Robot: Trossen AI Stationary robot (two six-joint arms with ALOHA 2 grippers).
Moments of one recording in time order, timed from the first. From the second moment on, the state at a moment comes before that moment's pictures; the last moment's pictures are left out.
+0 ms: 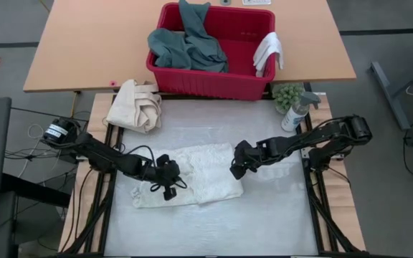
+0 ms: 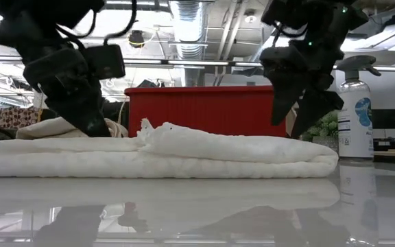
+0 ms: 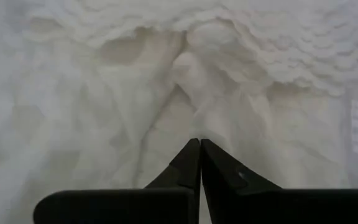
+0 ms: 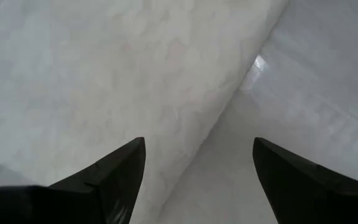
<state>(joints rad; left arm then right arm) -0.30 1.45 0.59 -0.01 -0.25 -0.55 0.10 1.48 0.89 -0.52 0.12 0.99</state>
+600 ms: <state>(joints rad) -0.22 1.79 0.72 0.22 -0.11 -0.43 0.06 1.33 0.89 -0.69 0.16 1.02</state>
